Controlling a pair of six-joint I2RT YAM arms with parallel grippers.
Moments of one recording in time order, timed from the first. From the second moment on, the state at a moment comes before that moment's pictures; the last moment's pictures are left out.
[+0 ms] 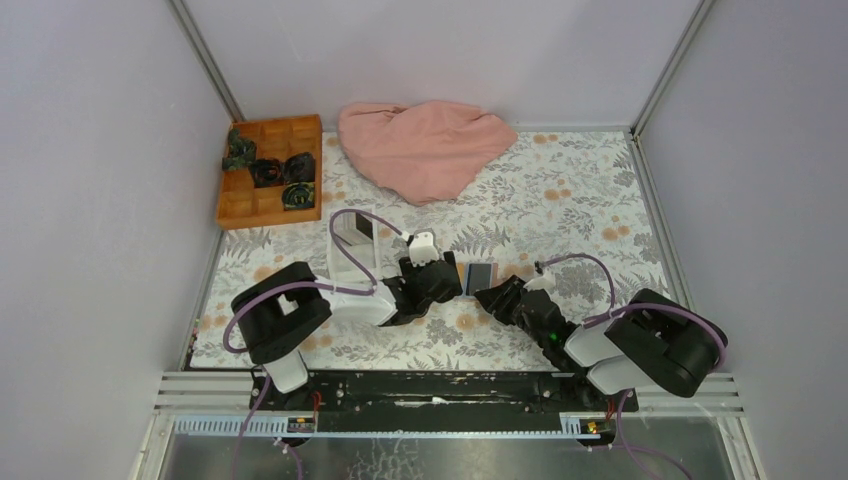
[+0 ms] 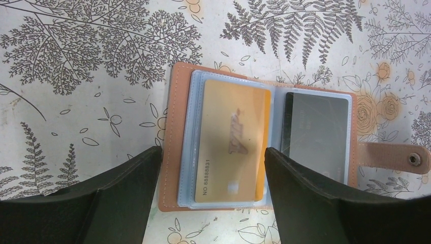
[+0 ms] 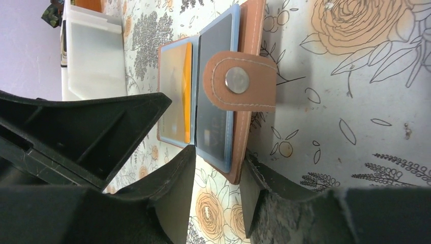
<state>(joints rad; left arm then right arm) -1.02 1.71 0.76 0.16 -0.54 -0.94 0.78 1.40 0.02 0.95 0.23 1.13</state>
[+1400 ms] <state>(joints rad) -0.99 1.66 0.68 0.26 -0.50 -1.00 0.78 1.35 0.03 0.94 0.29 1.13</state>
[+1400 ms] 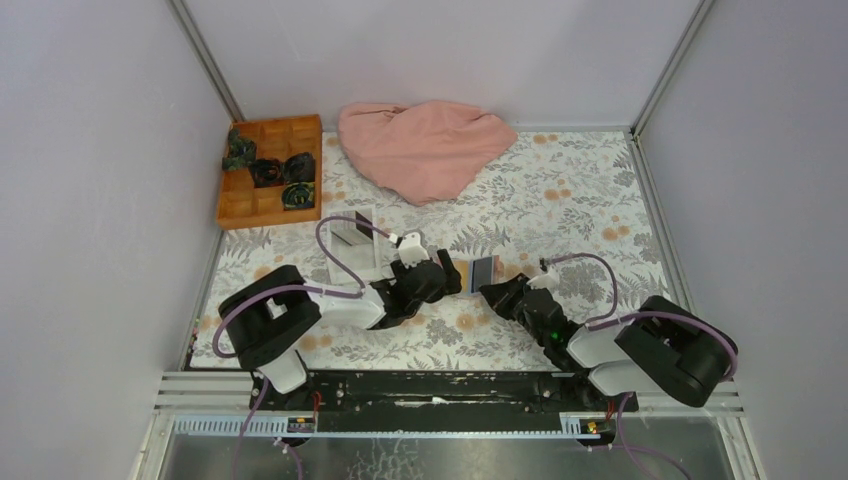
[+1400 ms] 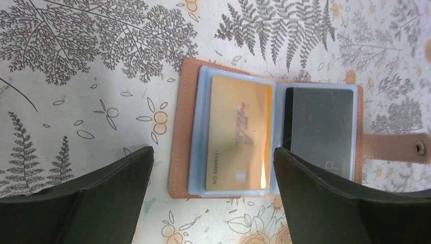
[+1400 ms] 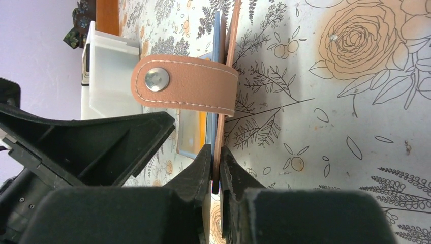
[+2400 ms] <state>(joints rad) -0.93 1.68 0.54 0.64 -0.31 -1.10 0.78 1.12 0.00 0.79 0.29 1.33</state>
